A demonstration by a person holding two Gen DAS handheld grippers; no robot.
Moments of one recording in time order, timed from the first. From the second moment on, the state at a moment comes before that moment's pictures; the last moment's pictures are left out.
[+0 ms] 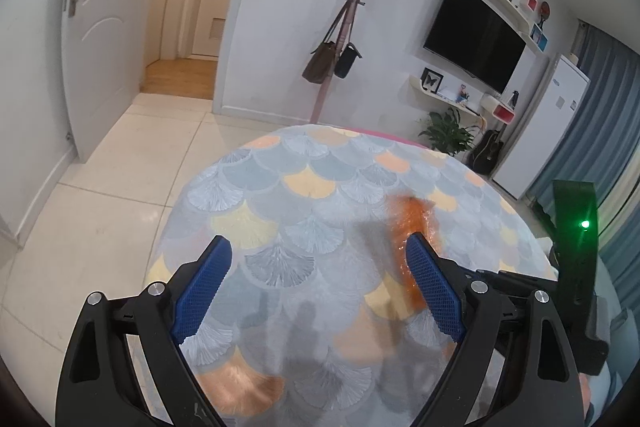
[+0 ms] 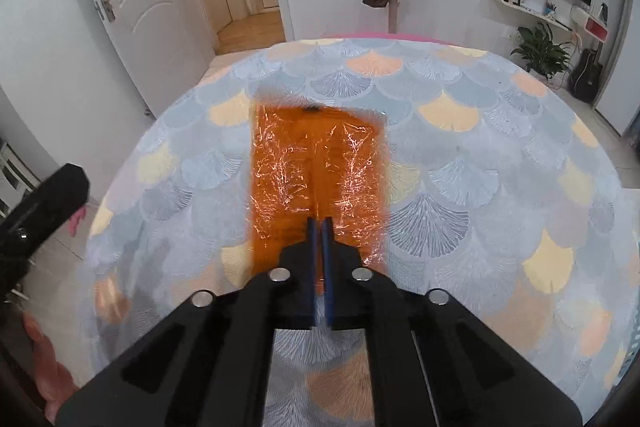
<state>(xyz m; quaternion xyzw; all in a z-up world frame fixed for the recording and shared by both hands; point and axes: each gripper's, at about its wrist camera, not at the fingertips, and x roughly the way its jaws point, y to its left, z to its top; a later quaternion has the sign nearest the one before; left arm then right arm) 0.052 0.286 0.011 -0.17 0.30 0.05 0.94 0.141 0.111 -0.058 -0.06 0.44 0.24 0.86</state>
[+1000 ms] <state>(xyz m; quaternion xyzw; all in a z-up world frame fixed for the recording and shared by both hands) 0.029 0.282 0.031 -0.17 0.29 0.07 0.94 0.137 0.139 -0.066 -0.14 0.46 0.27 0.84</state>
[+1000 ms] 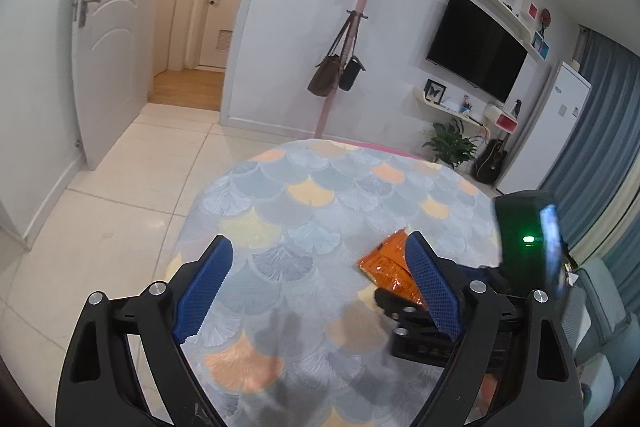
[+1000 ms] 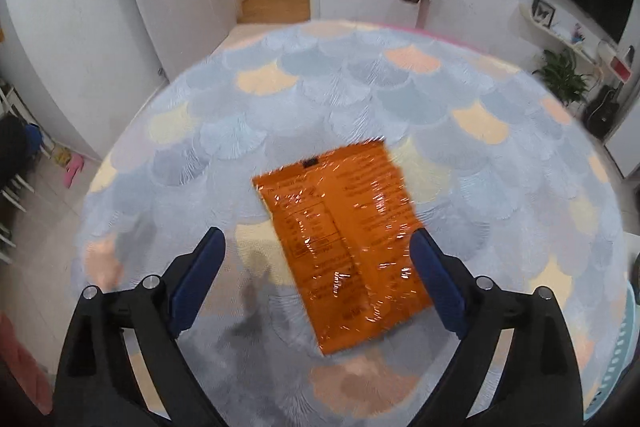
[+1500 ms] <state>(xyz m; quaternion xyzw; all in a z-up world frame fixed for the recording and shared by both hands) 0.038 0.262 0.028 -0.17 0.30 0.05 0.94 0.159 0.065 -0.051 -0.04 0.44 0.22 0.87</state>
